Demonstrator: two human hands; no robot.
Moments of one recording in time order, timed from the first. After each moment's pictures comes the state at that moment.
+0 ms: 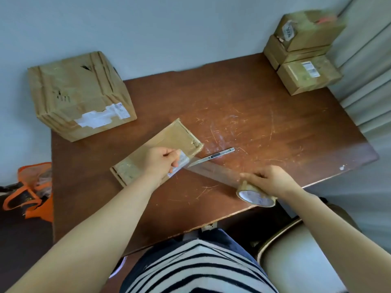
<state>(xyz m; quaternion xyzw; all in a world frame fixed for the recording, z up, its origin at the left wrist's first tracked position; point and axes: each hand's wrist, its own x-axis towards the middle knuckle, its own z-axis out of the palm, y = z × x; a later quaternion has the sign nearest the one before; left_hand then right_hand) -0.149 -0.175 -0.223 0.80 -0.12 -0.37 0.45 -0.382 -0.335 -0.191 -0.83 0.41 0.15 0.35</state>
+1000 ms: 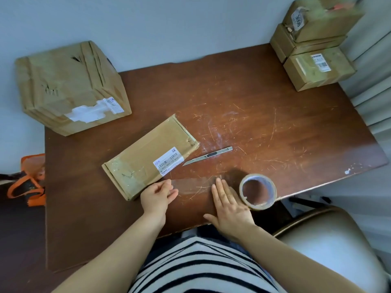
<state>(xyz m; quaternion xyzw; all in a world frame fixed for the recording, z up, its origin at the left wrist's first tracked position) -0.223 -0.143 -0.264 0.72 0.21 -0.33 0.57 -0.388 -0.250 -0.276 -0.93 0.24 0.25 0.15</state>
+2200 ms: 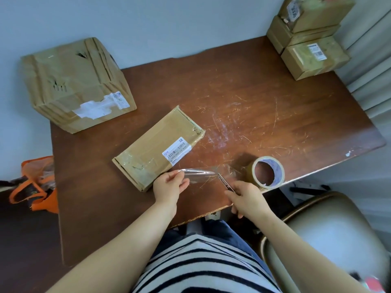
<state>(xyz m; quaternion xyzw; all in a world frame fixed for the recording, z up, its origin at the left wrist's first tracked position) -0.220 -0.134 -0.251 0.68 0.16 -0.39 0.59 -0.378 -0.240 -0.224 -0.74 0.49 0.13 0.45</state>
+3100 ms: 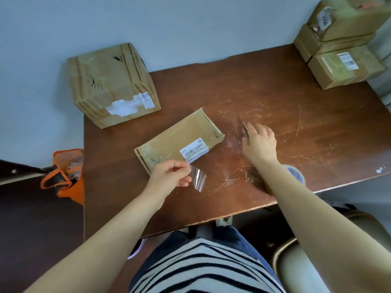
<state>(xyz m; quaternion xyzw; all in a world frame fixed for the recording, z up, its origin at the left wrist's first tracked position) -0.179 -0.106 -0.184 0.74 -0.03 -0.44 0.51 -0.285 -0.316 -0.211 -0.86 0.46 0.04 0.23</state>
